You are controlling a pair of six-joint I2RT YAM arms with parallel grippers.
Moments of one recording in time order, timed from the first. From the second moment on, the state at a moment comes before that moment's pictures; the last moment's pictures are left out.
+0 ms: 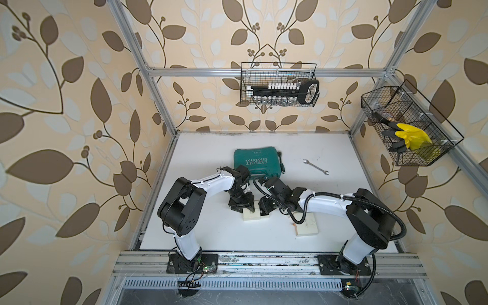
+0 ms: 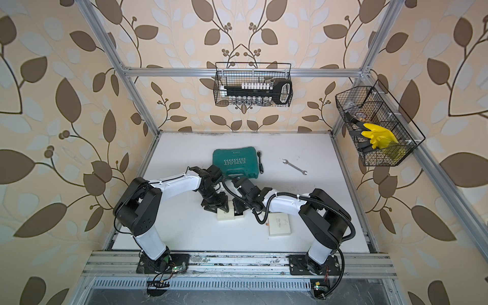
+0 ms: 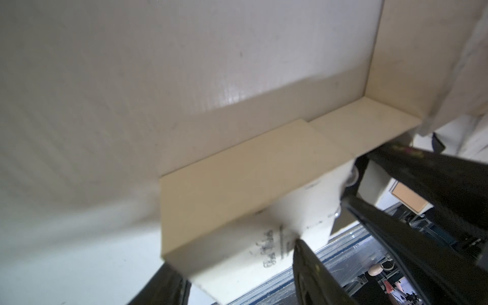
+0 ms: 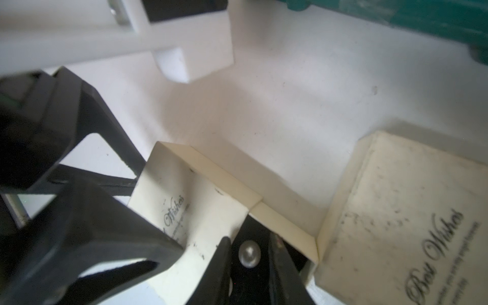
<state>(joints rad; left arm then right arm) -0.54 1.75 1.08 -0.87 0.45 -0.44 0.84 1.69 0.92 -0.18 -0.07 0.40</state>
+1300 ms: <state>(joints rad) -0.54 1.76 1.08 -0.87 0.46 -0.44 0.87 1.60 0.89 -0.24 0.02 0.39</state>
